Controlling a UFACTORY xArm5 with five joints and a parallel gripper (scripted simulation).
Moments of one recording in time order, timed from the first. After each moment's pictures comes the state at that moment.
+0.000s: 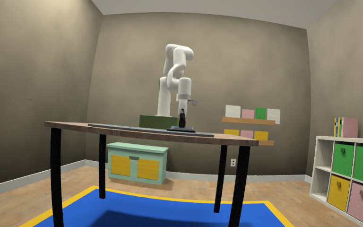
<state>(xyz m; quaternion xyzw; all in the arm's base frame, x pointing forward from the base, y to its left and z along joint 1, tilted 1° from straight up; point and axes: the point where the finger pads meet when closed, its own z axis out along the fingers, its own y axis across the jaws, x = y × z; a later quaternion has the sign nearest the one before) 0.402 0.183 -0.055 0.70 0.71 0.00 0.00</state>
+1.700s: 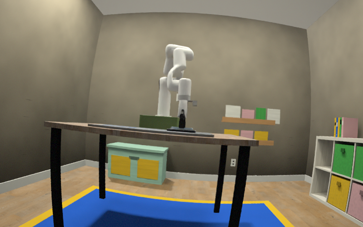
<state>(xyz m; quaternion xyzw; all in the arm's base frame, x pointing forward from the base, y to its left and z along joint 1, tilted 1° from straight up) 0.402 0.183 -0.059 0.70 0.71 0.00 0.00</state>
